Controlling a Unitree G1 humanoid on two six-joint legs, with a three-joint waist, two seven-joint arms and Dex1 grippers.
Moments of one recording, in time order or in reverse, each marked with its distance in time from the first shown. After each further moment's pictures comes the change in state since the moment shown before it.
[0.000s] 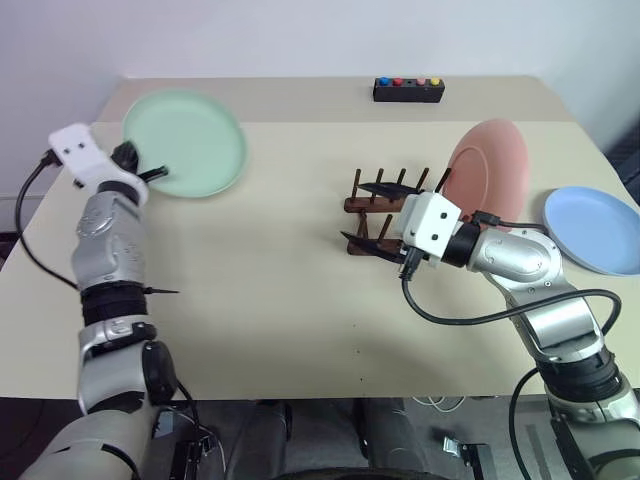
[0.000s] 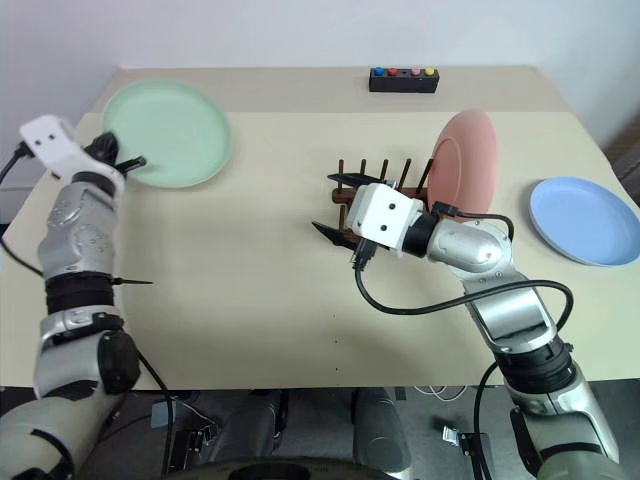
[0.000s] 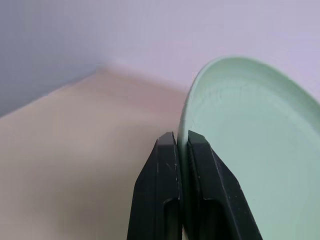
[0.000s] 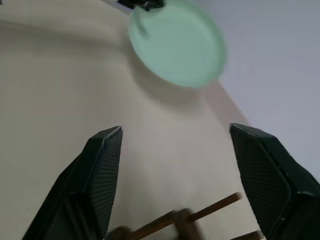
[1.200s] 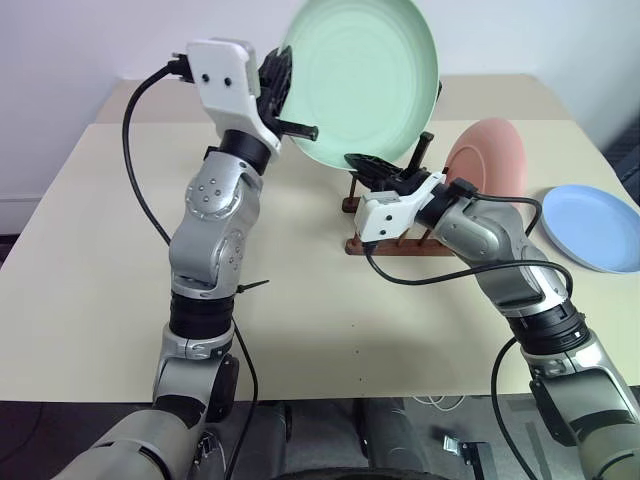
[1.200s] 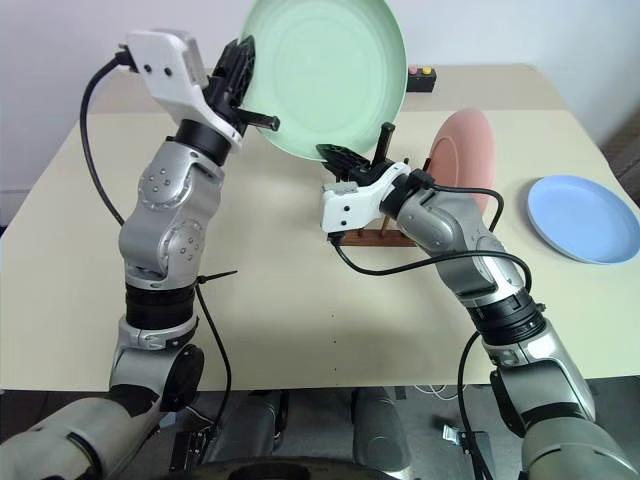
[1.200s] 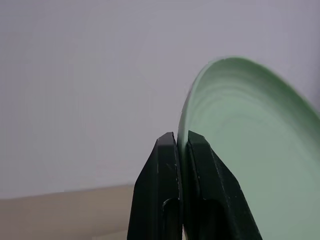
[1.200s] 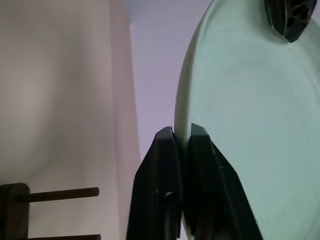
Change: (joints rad) left arm -0.028 -0.247 -0.348 -0.511 0.088 0.165 0.029; right arm -0.160 0.038 0.082 0.274 -0.601 -0.390 -0.253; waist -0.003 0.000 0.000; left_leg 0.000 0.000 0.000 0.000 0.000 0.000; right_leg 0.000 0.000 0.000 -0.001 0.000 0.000
